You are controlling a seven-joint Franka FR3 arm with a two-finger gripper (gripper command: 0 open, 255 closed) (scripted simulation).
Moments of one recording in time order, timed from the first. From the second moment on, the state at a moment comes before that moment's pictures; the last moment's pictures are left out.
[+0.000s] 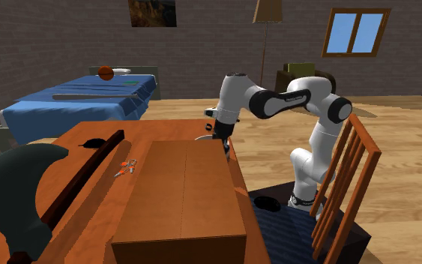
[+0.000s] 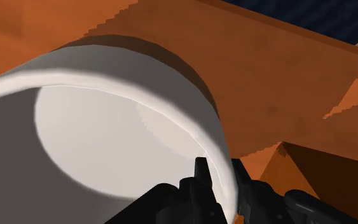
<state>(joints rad) 0.03 -0.25 0.00 -1.84 0.00 1.82 0.04</state>
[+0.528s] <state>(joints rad) 0.03 -0.21 0.00 -1.69 0.00 1.70 0.03</state>
